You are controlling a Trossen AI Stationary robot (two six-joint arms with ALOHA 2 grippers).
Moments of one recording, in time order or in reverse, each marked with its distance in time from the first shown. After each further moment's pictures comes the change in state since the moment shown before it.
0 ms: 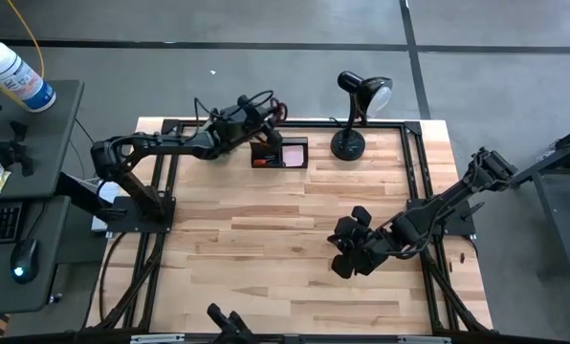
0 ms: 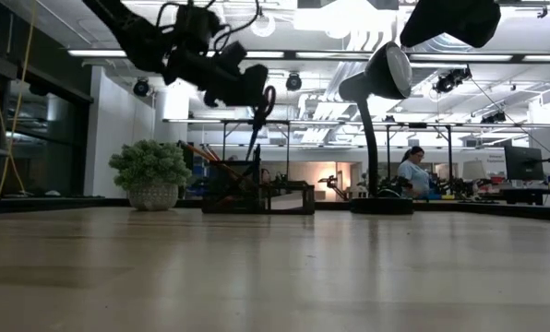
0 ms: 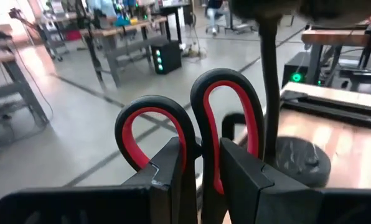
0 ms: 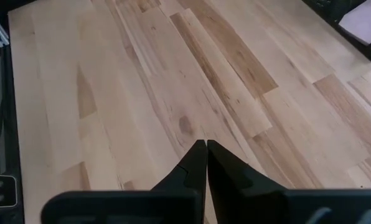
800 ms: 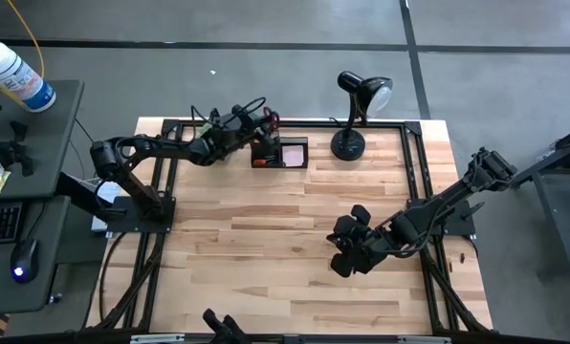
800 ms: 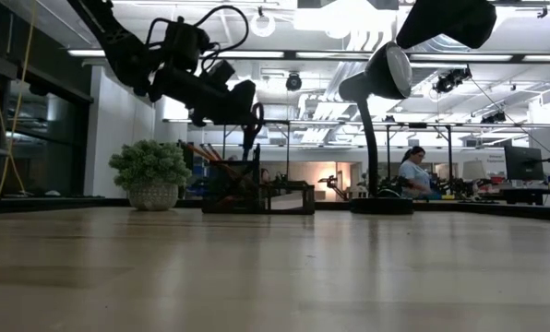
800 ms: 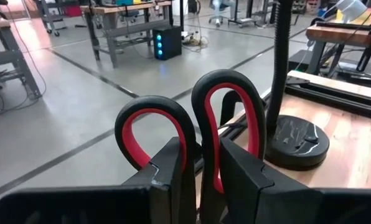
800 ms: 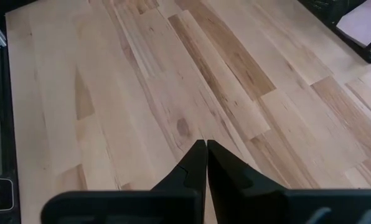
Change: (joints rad) left arm 0.020 -0.002 -0.150 0.104 0.021 -0.106; right arm -0.009 0.000 0.000 0.002 -0.001 -0.013
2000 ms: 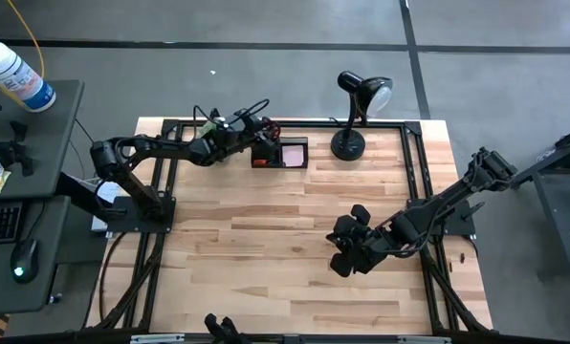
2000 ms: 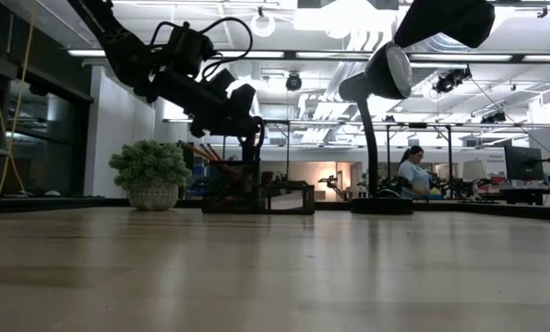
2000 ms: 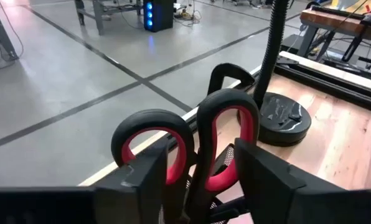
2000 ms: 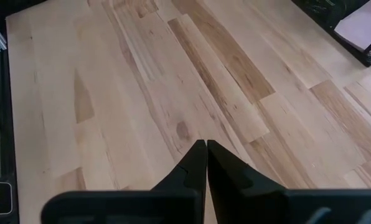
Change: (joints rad) left arm -0.001 0.000 0.001 -0.111 0.044 -0.117; right arm 0.000 0.000 0.000 0.007 0.011 -0.001
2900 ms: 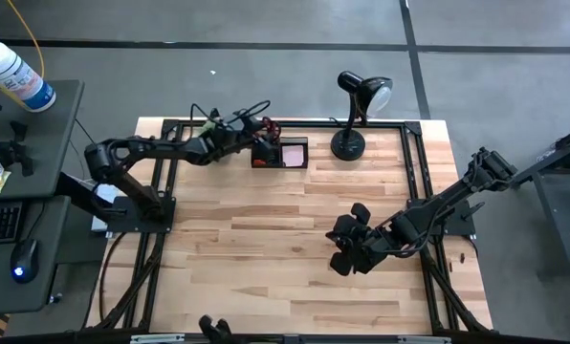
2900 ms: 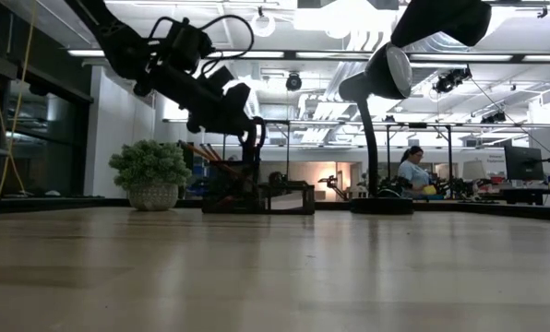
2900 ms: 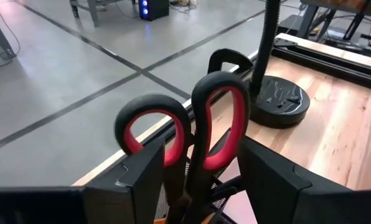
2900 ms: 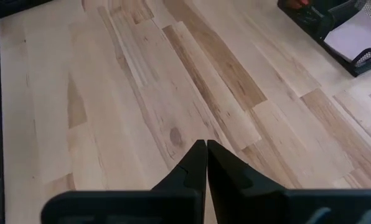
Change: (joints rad) left arm 0.001 -0.048 0.003 -0.106 0.016 0.046; right arm 0.000 0.000 0.000 0.000 0.035 -0.025
